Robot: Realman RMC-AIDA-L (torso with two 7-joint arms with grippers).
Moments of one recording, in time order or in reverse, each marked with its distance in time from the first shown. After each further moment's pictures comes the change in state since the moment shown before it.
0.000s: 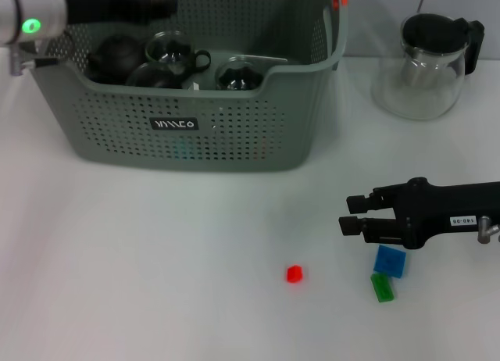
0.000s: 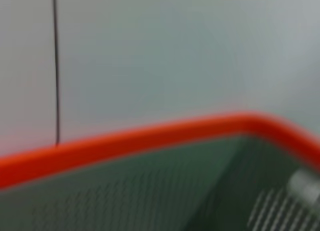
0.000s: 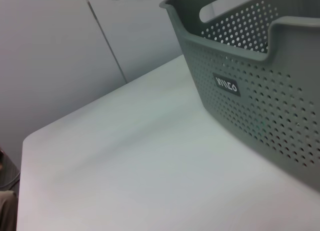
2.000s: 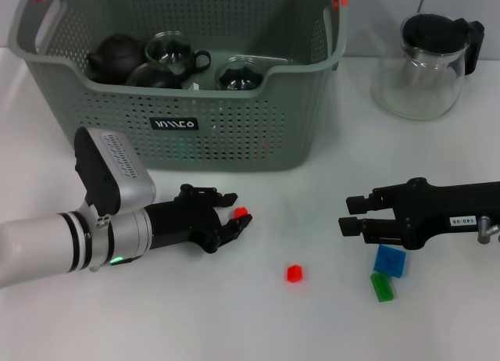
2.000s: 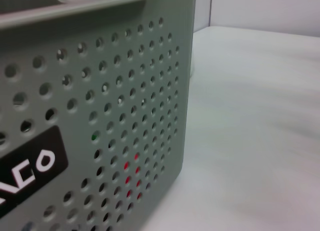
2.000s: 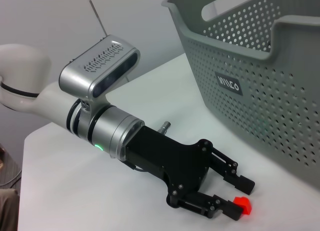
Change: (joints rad) left arm 0.092 -0.111 -0.044 -0.684 -0.243 -0.043 1.166; right arm 0.000 -0.001 -0.006 -0.002 0.001 -0.002 0.001
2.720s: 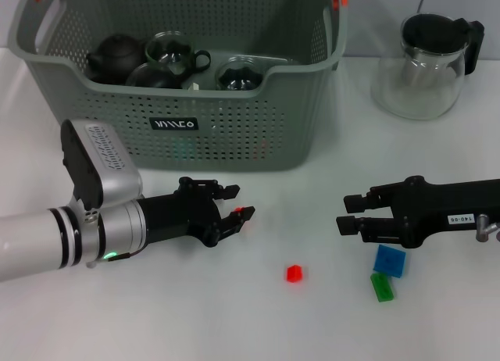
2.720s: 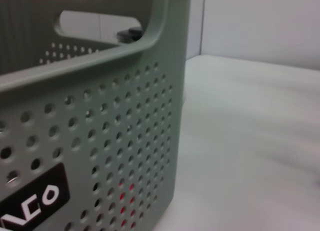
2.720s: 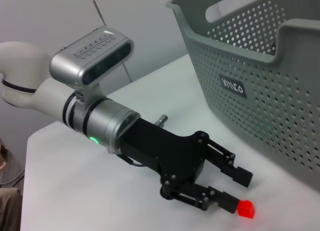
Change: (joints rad) left arm 0.026 0.000 -0.011 0.060 -0.001 0.096 -0.041; right arm 0.008 0.000 -0.002 0.000 0.000 -0.005 0.001
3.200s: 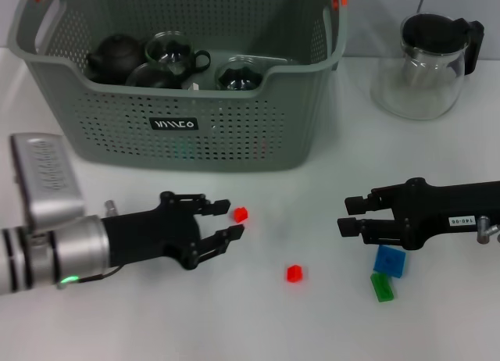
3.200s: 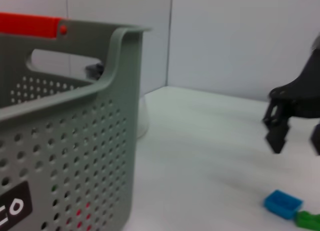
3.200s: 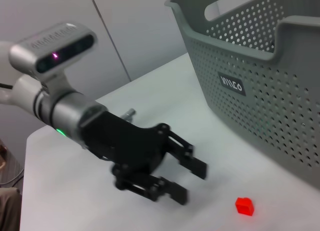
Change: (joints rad) left arm 0.131 0.004 -0.002 0.165 0.023 0.265 -0.057; right arm -0.005 0.000 0.000 0.000 -0.001 0.001 -0.001
